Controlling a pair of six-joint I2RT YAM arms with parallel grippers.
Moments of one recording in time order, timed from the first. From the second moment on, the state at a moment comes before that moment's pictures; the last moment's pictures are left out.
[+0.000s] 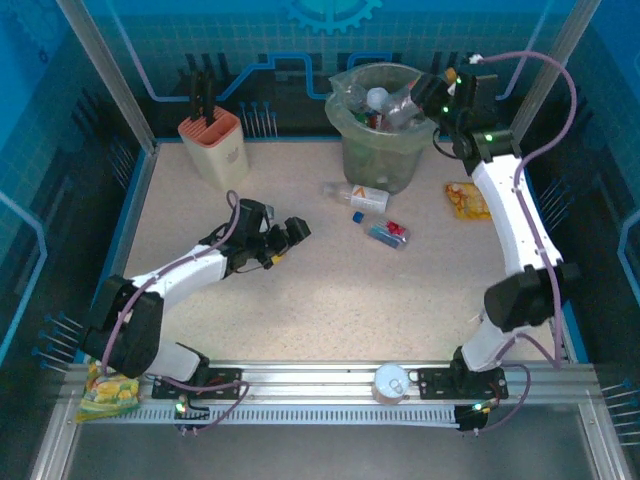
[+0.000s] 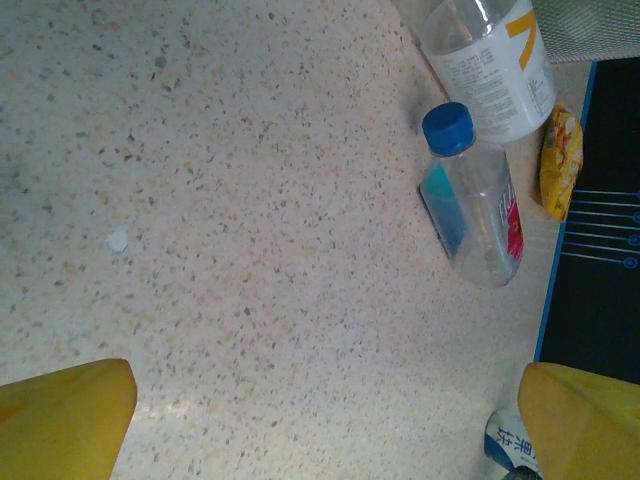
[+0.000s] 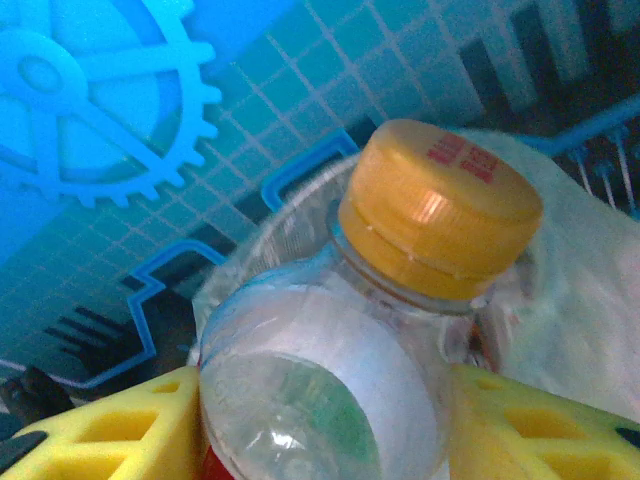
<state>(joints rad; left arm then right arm) -0.38 1.42 0.78 -0.13 0.36 -0.99 0.16 1.72 1.95 -0.51 0.02 0.65</state>
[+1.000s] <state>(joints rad) -0.38 1.34 0.74 -0.17 0.32 -1.00 0.16 2.31 2.54 -0.74 -0.06 0.55</state>
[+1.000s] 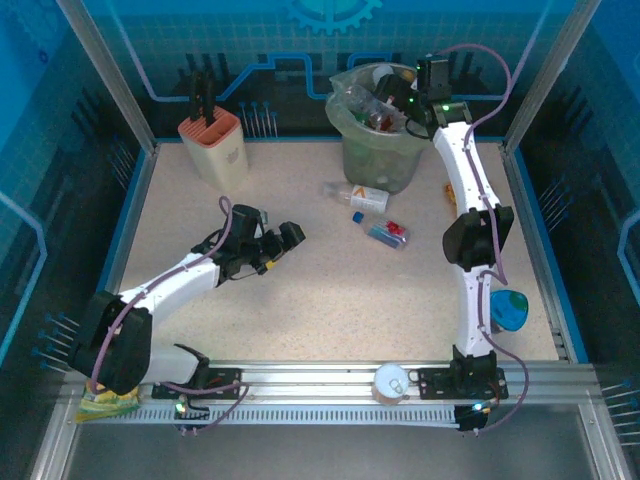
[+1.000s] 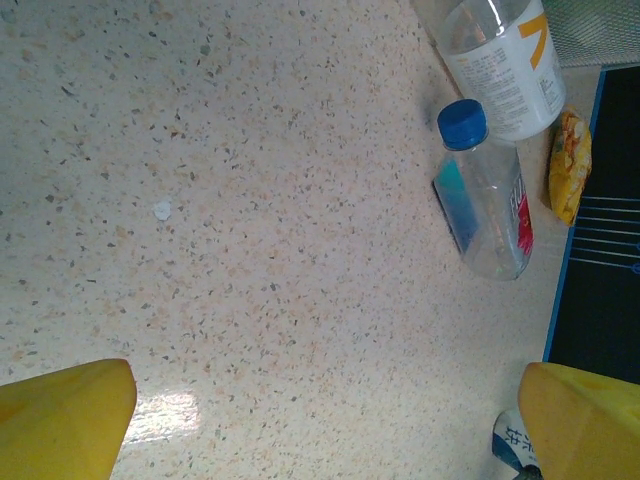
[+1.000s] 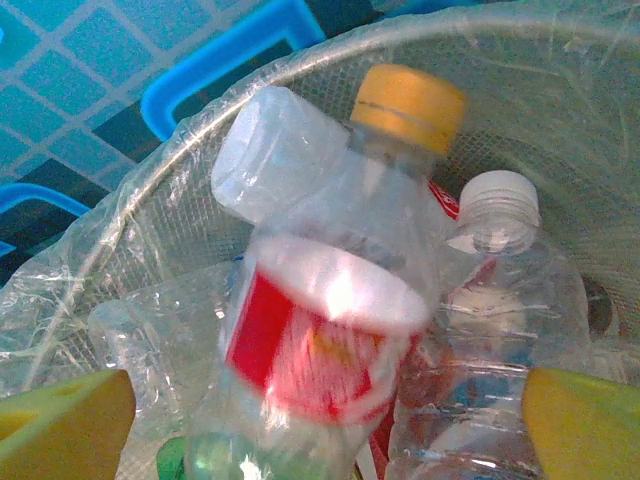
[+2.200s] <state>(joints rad) -0.37 1.39 0.76 -0.18 0.32 -0.98 0.23 1.46 1.78 -0.84 -0.16 -0.14</state>
